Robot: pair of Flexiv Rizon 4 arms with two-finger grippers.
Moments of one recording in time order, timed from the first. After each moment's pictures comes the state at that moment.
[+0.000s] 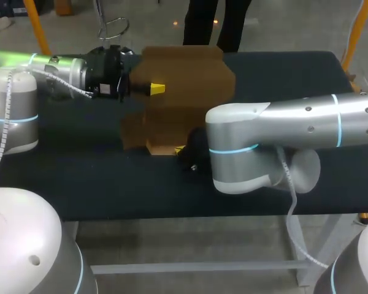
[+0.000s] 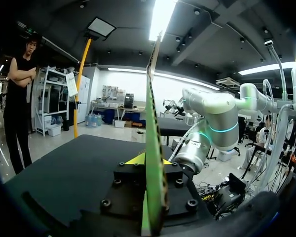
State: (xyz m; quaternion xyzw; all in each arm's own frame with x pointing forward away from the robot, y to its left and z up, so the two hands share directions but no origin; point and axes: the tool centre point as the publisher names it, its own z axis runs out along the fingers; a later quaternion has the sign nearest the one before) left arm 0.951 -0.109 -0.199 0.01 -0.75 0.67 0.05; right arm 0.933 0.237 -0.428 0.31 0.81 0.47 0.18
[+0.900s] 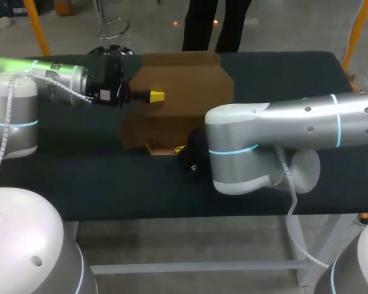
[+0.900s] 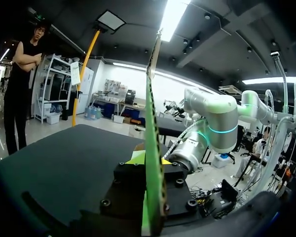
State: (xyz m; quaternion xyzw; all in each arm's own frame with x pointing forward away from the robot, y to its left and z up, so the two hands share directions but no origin) left arm 0.943 -0.106 -0.217 0.05 -0.75 0.66 0.09; right arm 0.933 0.237 -0.428 0.31 0.81 0.47 0.18
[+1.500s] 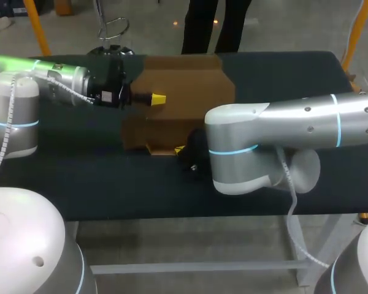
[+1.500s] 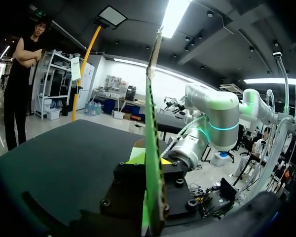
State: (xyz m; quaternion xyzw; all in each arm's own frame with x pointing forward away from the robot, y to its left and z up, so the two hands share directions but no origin) left arm 0.939 -0.109 -0.224 0.06 -0.76 0.65 0.09; right arm 0.933 0.237 -0.428 0.31 0.81 0.47 0.18
